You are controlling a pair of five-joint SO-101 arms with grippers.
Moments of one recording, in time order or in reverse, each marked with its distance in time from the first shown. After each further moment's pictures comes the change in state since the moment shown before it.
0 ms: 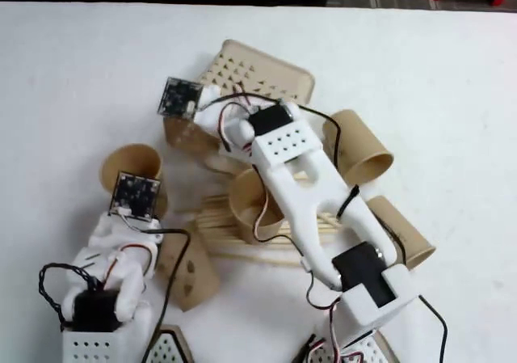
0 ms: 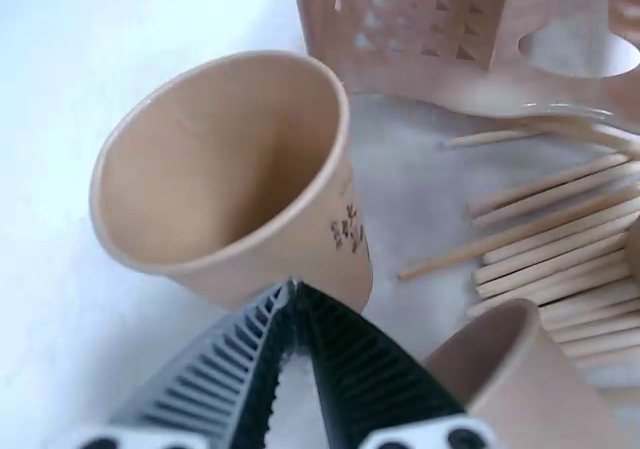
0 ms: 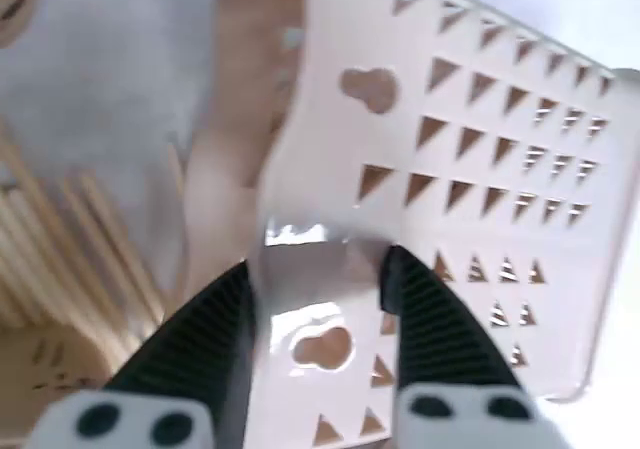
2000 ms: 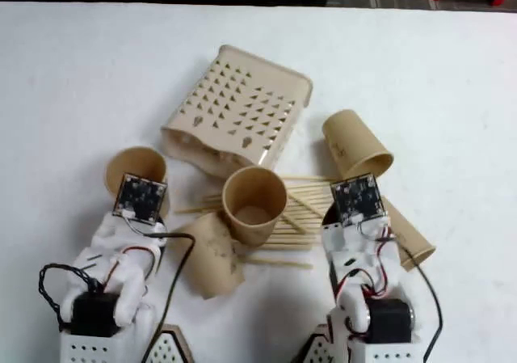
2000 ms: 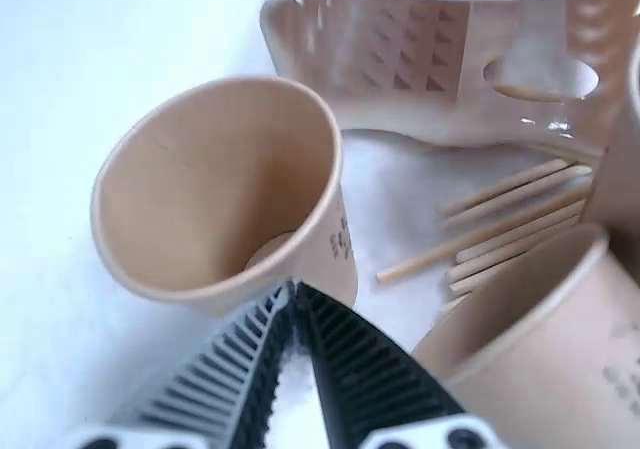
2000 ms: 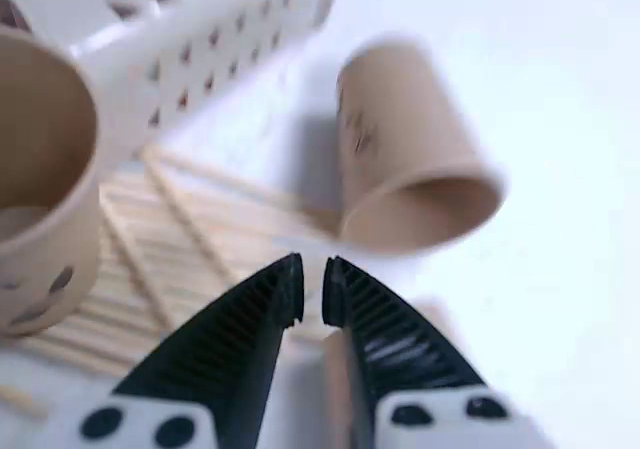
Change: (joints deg) left arm 3.1 -0.3 -2.6 2.4 0.1; right arm 24.8 -111.1 76.1 8.9 -27.0
